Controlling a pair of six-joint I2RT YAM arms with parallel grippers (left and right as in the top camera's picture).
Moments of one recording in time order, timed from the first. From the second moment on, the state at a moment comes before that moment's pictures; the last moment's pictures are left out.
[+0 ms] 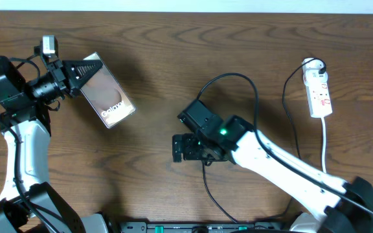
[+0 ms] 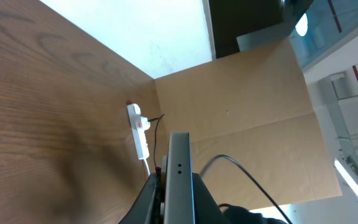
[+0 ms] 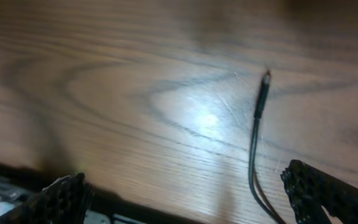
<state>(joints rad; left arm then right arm) 0.44 1.50 1.00 0.21 1.49 -0.95 0.84 1.62 1.20 -0.89 -0.18 0.83</state>
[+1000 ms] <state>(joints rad) 0.44 1.50 1.00 0.21 1.49 -0.93 0.83 1.99 1.31 -1.04 -0.16 0.90</state>
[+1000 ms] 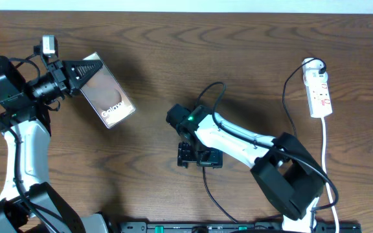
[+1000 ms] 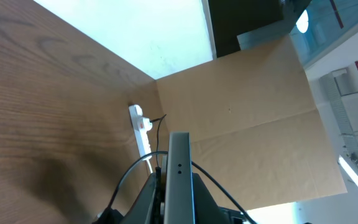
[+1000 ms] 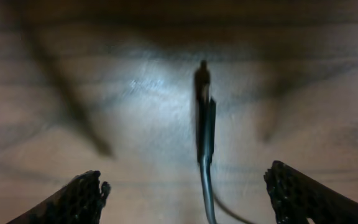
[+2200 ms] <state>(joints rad) 0.44 1.50 1.00 0.21 1.49 -0.92 0.82 2.01 1.31 -1.01 -0.12 0.92</state>
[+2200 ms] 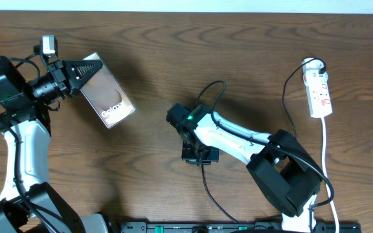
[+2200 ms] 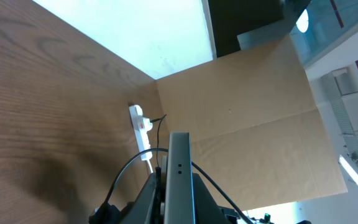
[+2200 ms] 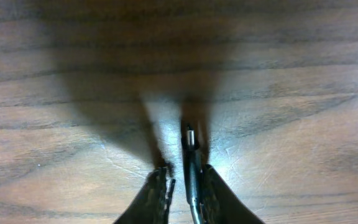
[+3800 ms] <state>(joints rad) 0.44 1.50 0.99 0.21 1.49 -0.92 0.54 2.01 1.32 -0.46 -1.48 -0.10</state>
